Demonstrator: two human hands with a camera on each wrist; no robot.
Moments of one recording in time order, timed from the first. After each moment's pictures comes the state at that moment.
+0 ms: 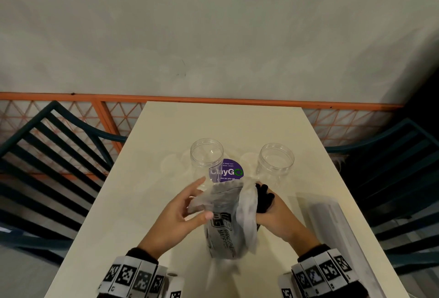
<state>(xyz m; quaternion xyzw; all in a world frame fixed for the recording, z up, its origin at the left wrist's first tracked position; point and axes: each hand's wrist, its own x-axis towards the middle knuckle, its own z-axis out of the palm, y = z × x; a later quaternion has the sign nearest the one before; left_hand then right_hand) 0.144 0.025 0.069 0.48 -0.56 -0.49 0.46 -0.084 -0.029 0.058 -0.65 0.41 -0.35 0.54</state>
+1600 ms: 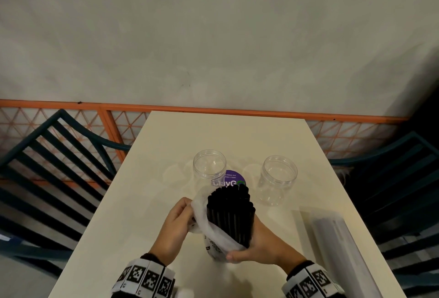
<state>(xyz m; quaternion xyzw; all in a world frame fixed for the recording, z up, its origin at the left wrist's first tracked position) 0.140 0.008 0.052 0.54 -0.37 -0.54 0.53 -0.071 -0.029 0.026 -0.73 0.42 -0.16 0.50</state>
